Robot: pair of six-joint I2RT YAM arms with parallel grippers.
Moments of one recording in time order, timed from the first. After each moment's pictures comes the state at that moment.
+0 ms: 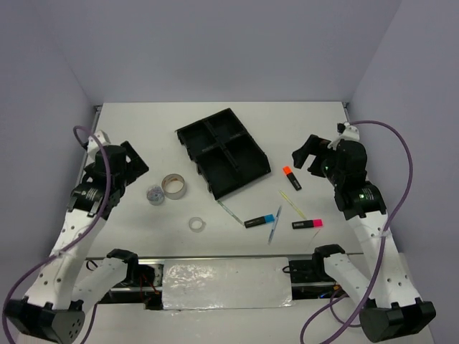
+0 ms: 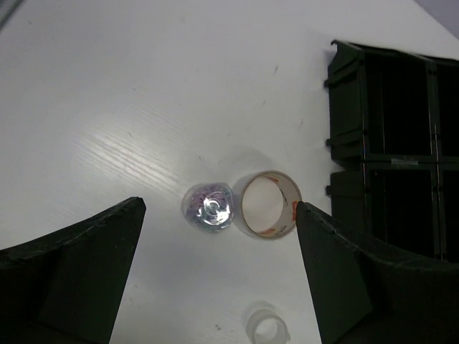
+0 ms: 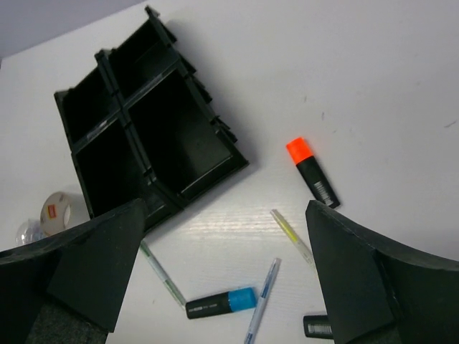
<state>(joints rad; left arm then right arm) -0.21 0.85 0.97 -0.75 -0.45 -0.66 0.14 0.81 0.94 -0.53 0.01 0.43</state>
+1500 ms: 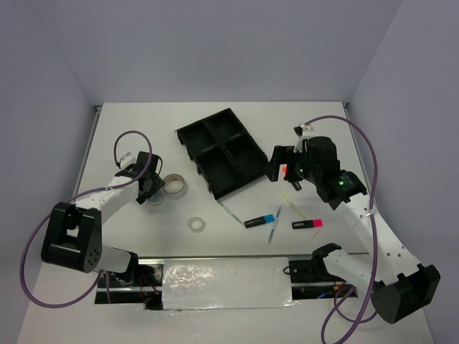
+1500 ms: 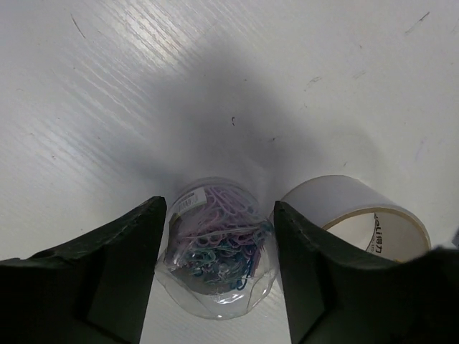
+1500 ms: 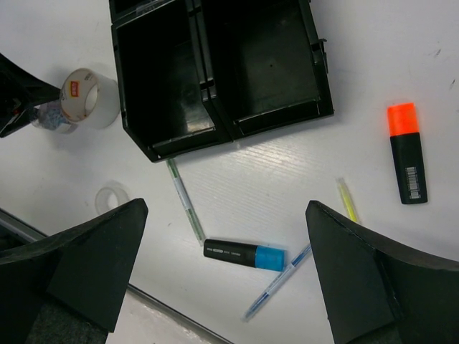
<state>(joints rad) -0.20 1.39 0.74 -0.45 -0.38 -0.94 0.37 0.96 0.95 -0.54 -0.15 0.34</state>
